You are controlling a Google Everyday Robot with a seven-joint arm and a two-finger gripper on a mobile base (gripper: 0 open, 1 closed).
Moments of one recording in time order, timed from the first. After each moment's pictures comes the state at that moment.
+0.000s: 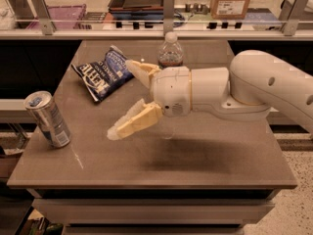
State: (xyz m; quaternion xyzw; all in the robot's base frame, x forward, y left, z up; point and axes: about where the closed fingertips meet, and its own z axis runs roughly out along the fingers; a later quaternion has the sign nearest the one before) arm 0.459 0.077 0.937 -0.55 0.53 0.39 0.51
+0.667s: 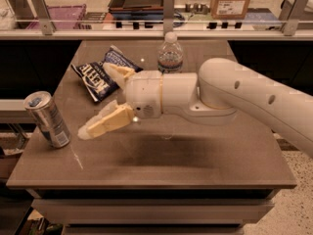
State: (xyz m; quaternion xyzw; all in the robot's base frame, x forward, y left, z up) arm 0.465 0.130 0.930 -0.53 0.53 0.42 0.52
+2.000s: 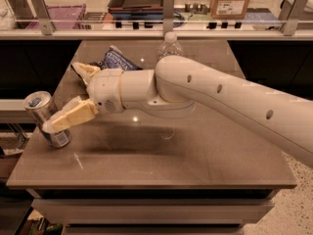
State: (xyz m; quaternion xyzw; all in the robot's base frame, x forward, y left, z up) arm 0.490 0.209 0.918 -0.53 0.53 0.42 0.51
